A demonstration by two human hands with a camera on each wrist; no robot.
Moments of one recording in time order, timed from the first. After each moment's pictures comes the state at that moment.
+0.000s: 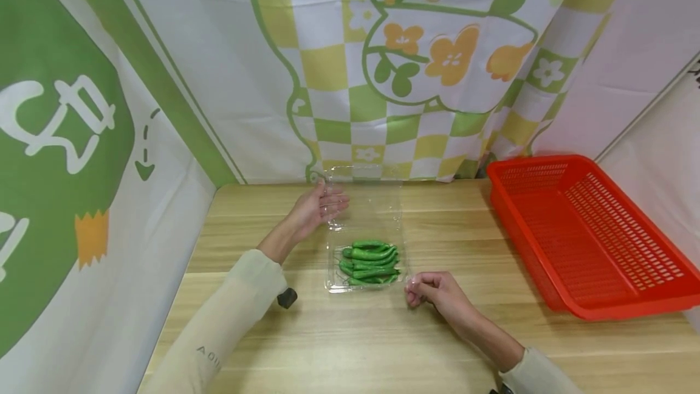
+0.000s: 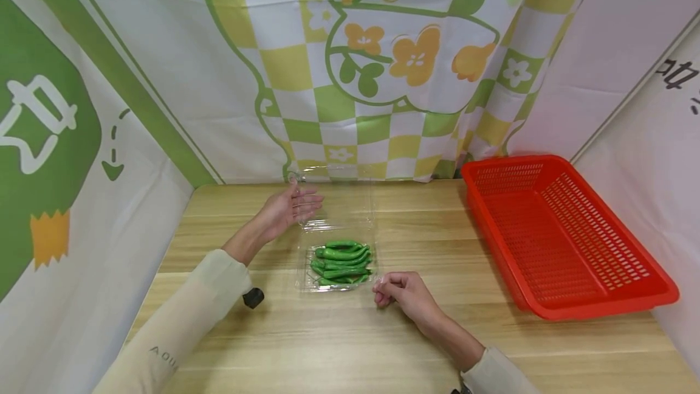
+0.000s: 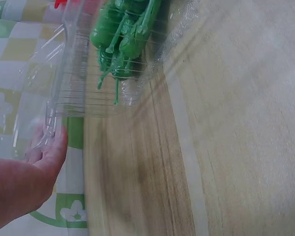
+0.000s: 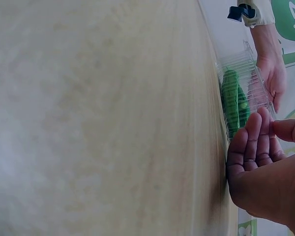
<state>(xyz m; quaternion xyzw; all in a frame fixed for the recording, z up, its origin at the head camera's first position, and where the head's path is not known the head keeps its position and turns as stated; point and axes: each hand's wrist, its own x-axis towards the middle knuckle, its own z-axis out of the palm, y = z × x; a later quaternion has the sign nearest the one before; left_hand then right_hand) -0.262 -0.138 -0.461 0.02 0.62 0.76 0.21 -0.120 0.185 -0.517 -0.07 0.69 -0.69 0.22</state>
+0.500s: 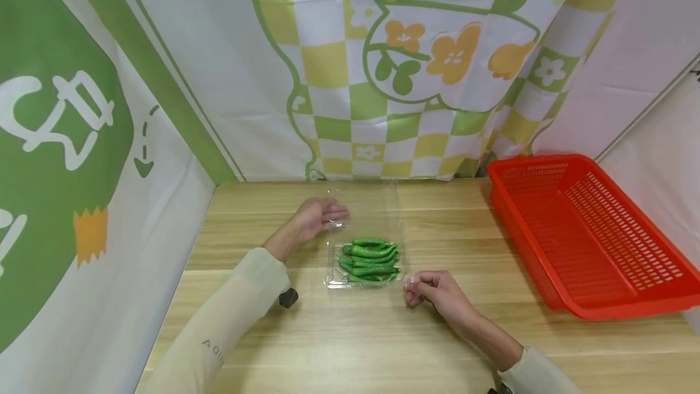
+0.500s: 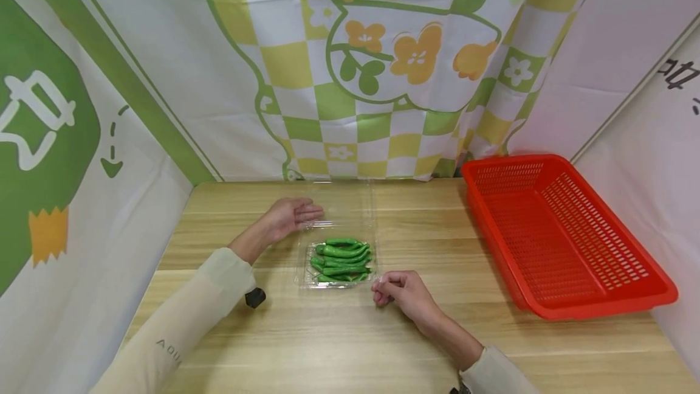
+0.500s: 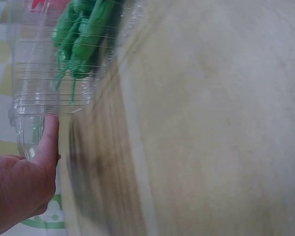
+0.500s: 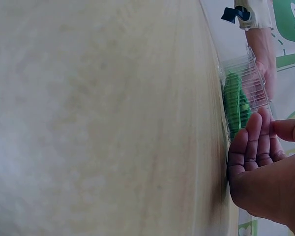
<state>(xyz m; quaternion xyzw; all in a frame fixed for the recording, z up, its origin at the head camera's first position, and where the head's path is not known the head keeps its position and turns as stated) -0.267 -0.133 -0.485 -0.07 0.62 0.74 0.25 -0.118 0.184 -0.515 -0.07 0.69 -0.68 0.22</state>
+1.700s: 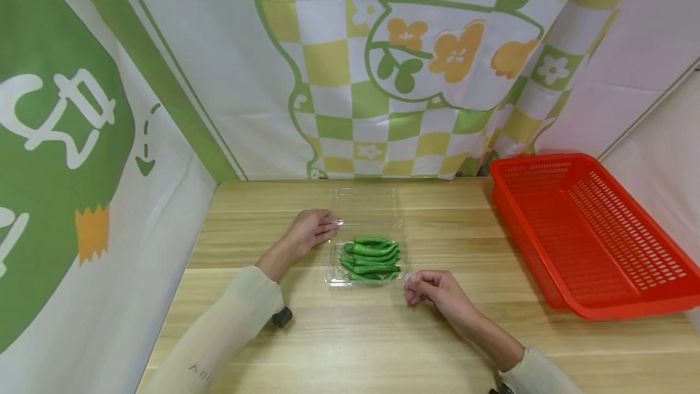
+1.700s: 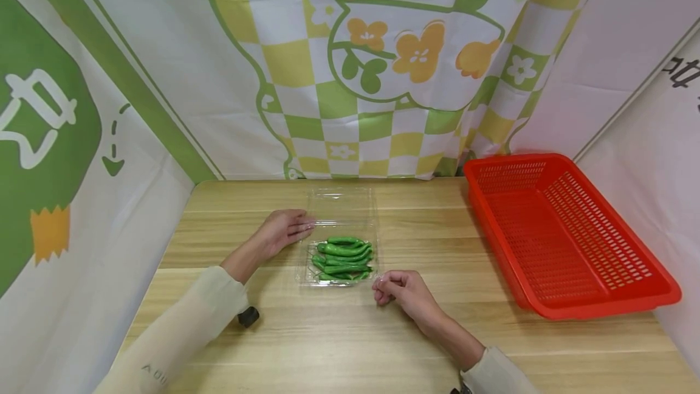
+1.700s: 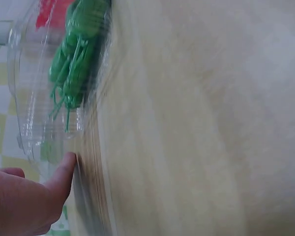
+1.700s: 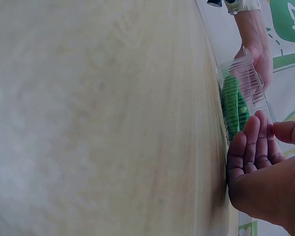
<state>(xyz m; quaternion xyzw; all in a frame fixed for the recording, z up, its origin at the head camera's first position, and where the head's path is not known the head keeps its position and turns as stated) -0.238 -0.140 -0.494 -0.12 0.61 0.75 0.22 -0.118 0.184 -0.516 -0.07 0.70 -0.68 0.22</state>
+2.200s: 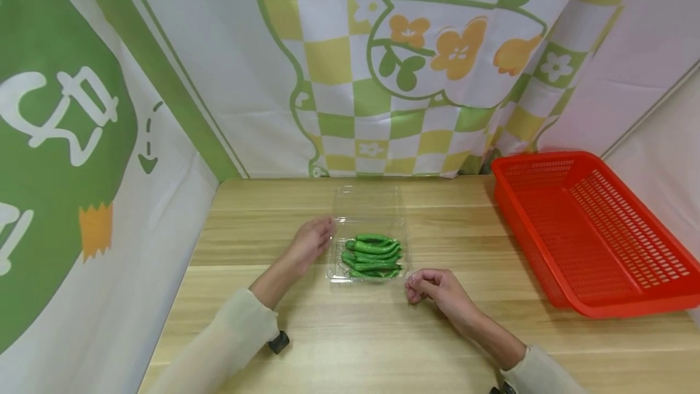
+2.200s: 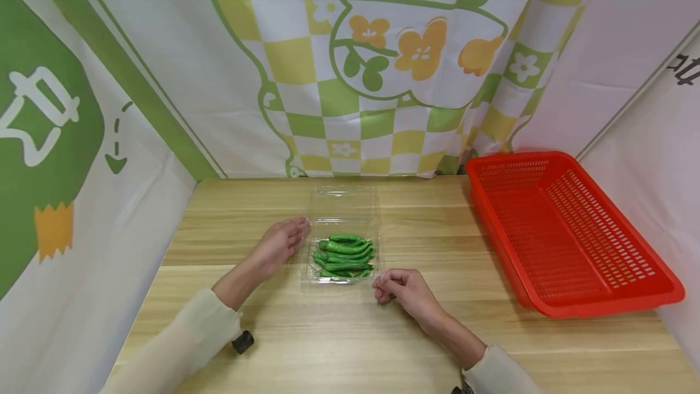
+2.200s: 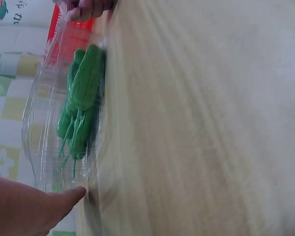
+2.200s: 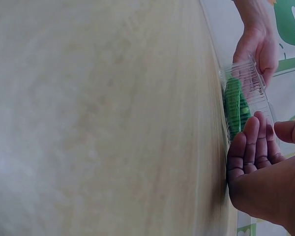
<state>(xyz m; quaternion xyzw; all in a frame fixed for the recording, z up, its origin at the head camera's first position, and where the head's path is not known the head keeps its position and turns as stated) -0.191 -0.133 -0.486 -0.07 0.64 0.74 0.18 -0.117 0.182 -0.515 -0.07 0.70 -0.67 0.22</state>
